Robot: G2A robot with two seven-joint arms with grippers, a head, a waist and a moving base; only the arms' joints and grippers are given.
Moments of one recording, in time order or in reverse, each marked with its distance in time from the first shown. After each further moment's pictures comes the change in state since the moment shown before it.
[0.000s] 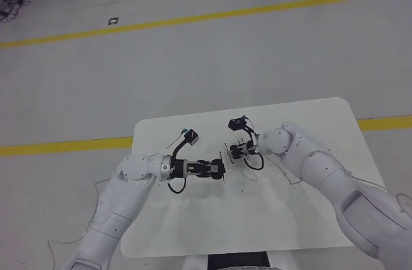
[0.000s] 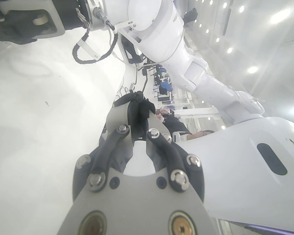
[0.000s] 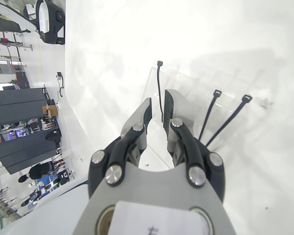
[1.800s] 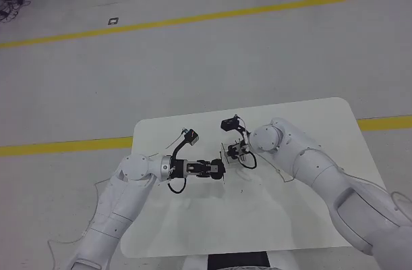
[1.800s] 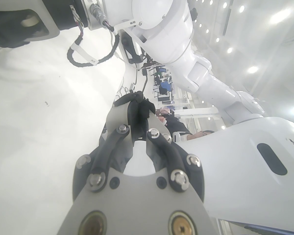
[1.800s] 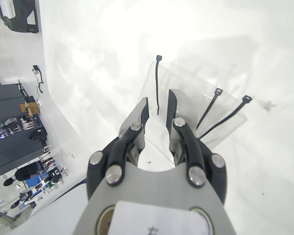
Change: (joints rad) left arm 0.000 0.000 0.000 0.000 0.000 0.000 0.000; right arm 0.020 -0.044 0.002 -0.041 -0.100 0.131 0.084
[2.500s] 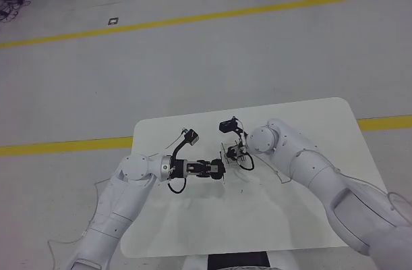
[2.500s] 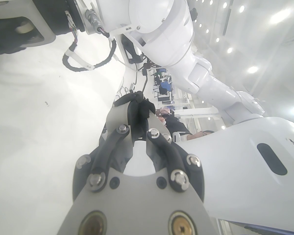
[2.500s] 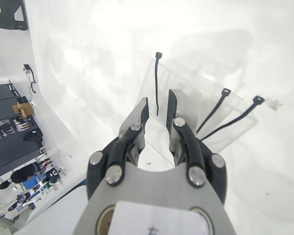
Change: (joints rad) left arm 0.000 0.000 0.000 0.000 0.000 0.000 0.000; right arm 0.000 -0.025 -0.002 0.016 -0.042 0.034 0.009
